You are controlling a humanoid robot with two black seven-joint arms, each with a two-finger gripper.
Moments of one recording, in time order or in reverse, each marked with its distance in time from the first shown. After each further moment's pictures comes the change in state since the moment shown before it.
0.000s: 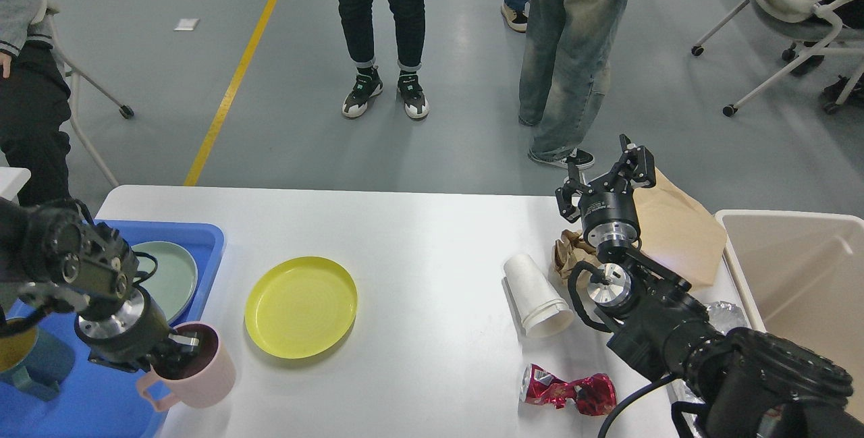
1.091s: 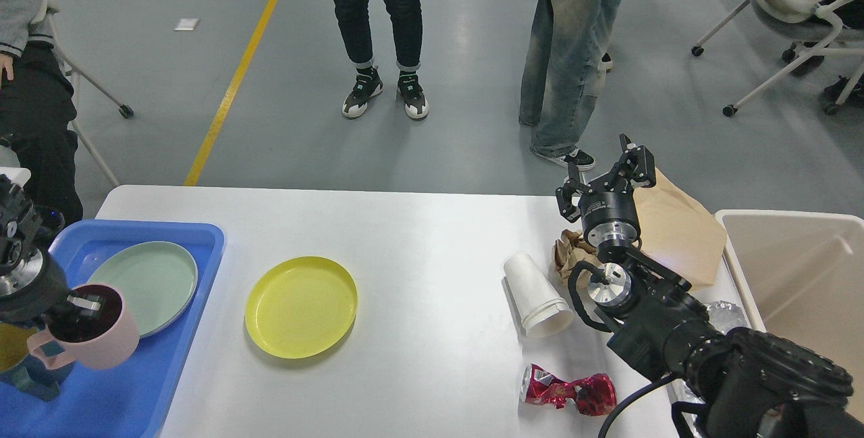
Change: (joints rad) left arm 0.052 0.145 0.110 0.215 0.243 0.014 -0.084; right arm 0.000 0.000 0.000 0.000 0.000 0.000 0.000
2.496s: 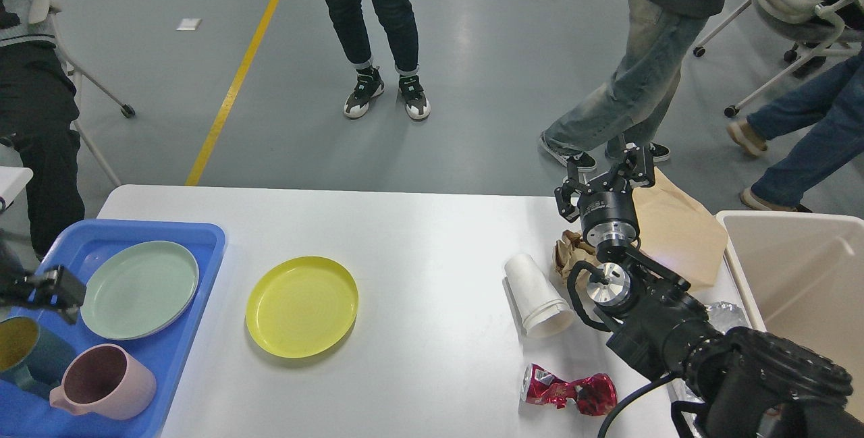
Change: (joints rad) left arm -0.069 0.139 -0.074 0.130 -0.021 -0.299 -0.030; right arm 0.001 0.001 0.000 0.000 0.000 0.000 0.000
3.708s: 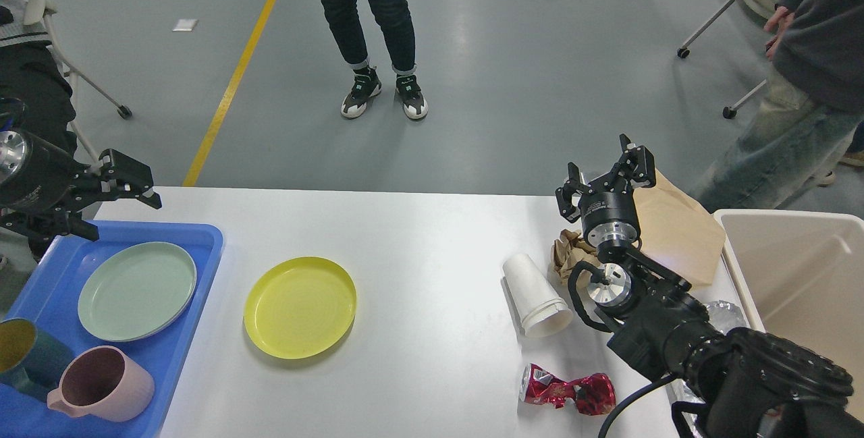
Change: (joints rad) left arm -0.120 -0.014 -0.085 0.034 -0.327 -0.013 -0.051; right arm -0.001 -0.002 -0.001 0.000 0.000 0.000 0.000
